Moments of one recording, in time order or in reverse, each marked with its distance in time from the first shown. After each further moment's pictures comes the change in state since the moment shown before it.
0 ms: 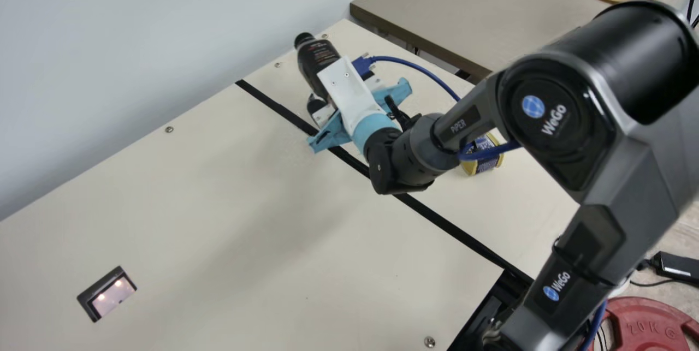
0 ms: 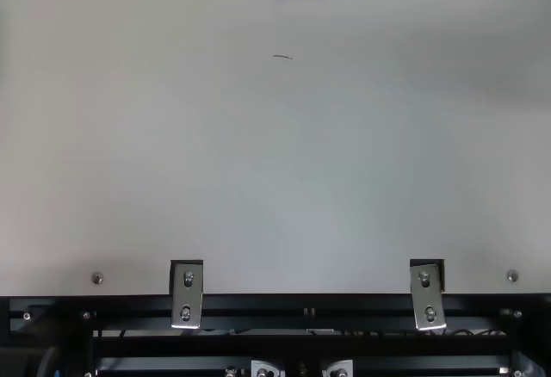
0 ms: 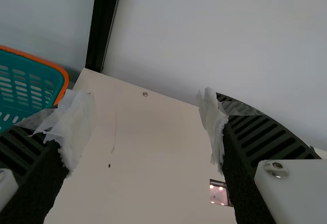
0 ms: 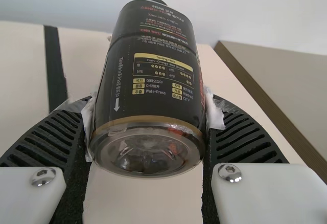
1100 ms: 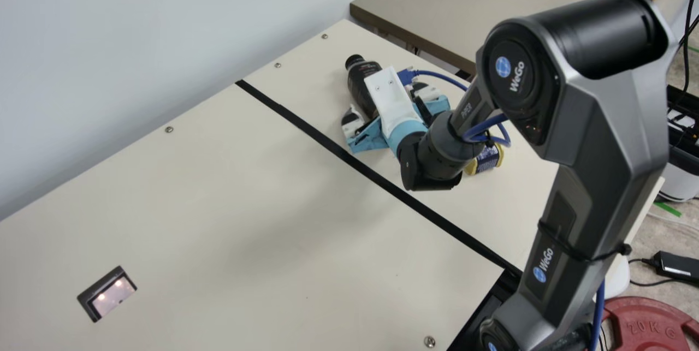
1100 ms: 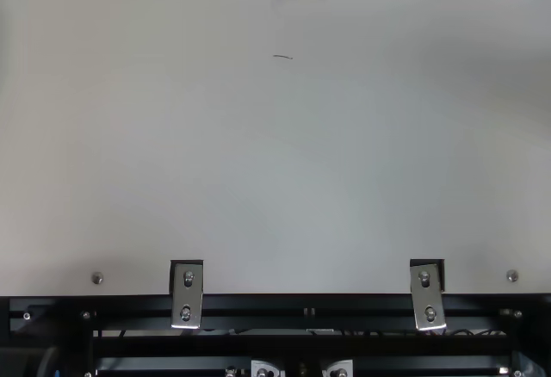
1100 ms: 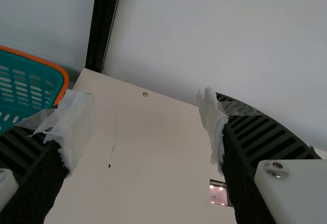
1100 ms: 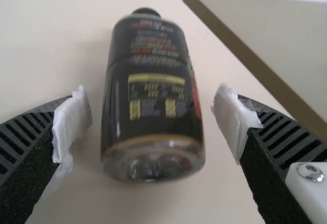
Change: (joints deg) left arm 0.0 0.0 0.0 0.0 0.0 0.0; right arm -10.7 3.5 1.9 -6.2 -0.7 6.7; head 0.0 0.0
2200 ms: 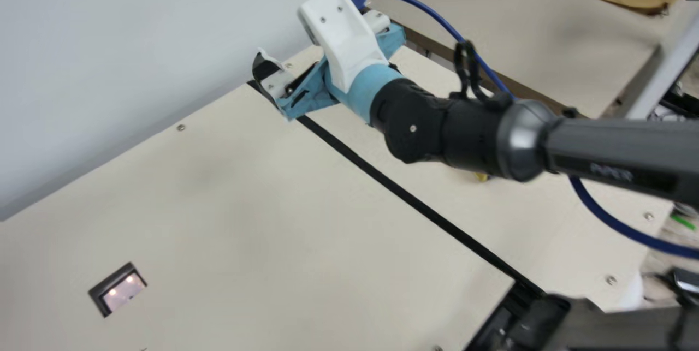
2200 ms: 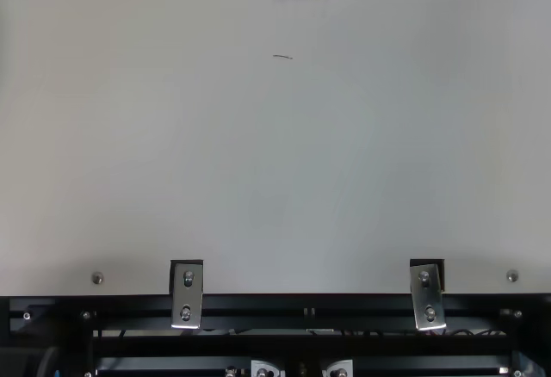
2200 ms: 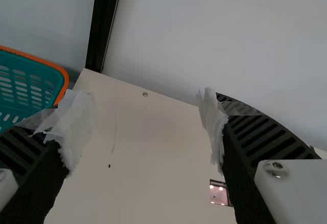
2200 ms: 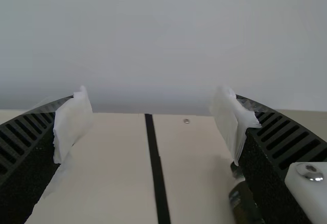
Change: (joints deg) left arm 0.0 0.0 0.0 0.0 0.0 0.0; right arm 20.9 -31.0 -10.6 15.1 31.9 -14.9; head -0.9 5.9
